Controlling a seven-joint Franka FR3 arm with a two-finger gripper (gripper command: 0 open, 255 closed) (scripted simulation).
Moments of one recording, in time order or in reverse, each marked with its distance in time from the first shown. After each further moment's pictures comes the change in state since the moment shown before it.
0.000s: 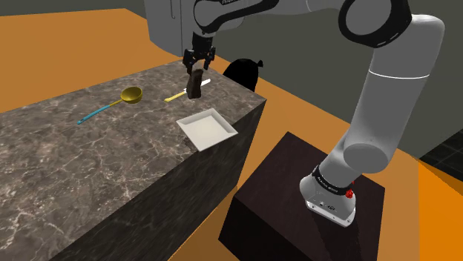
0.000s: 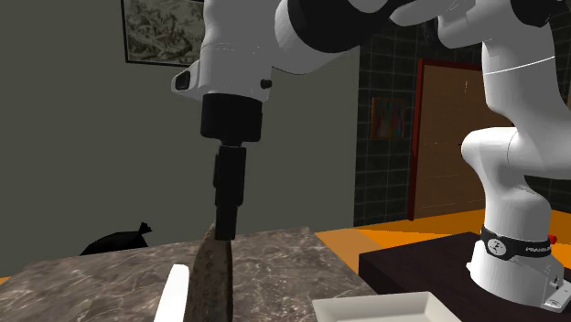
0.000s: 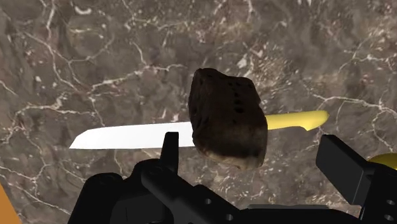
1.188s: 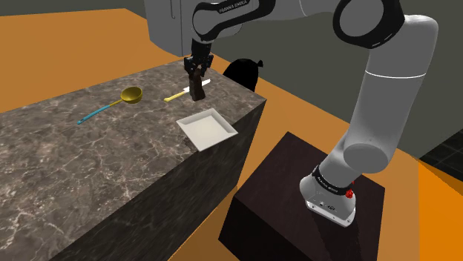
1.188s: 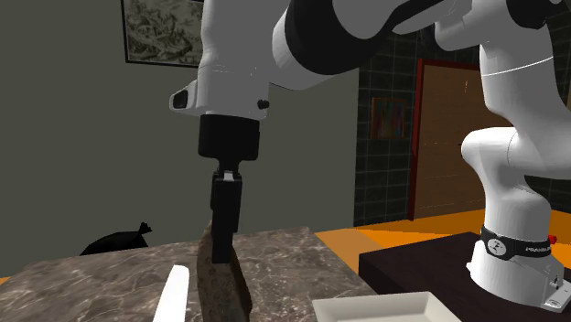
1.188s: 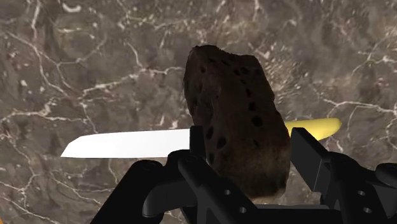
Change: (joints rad) arm 0.002 0.032 0.000 -0.015 -0.001 0.048 0.001
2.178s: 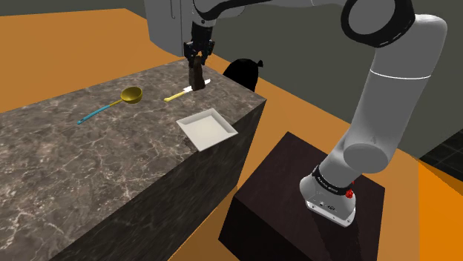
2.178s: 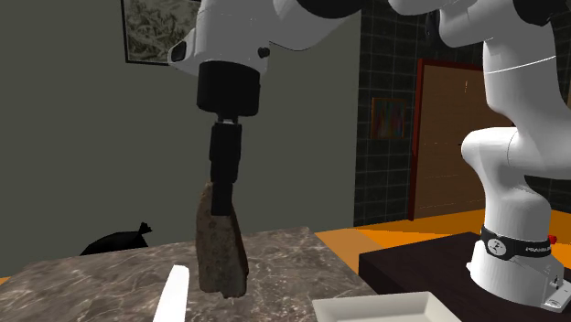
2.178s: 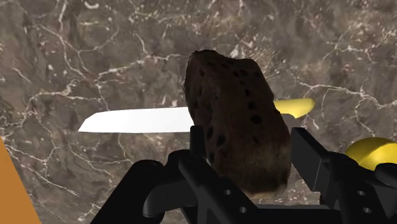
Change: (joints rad) arm 0.000 -0.047 0.001 0.084 0.000 -0.131 0.005
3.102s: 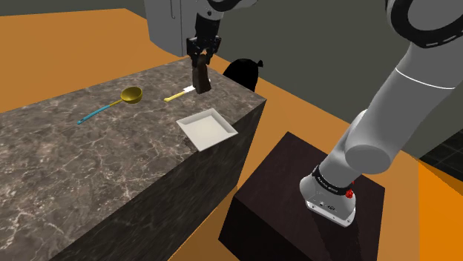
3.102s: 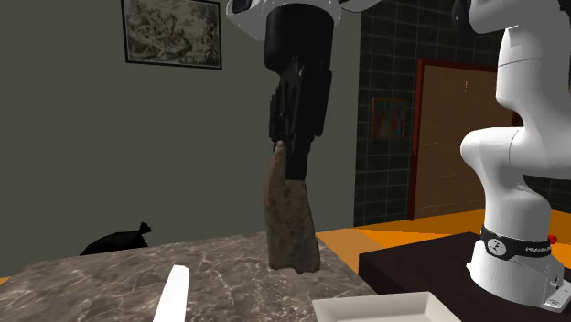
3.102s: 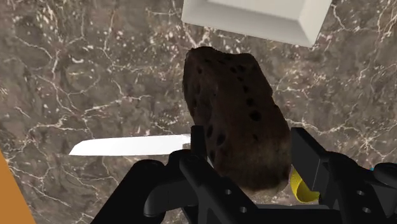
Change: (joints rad) arm 0.049 -0.238 0.036 -0.203 0.001 -0.031 0.088
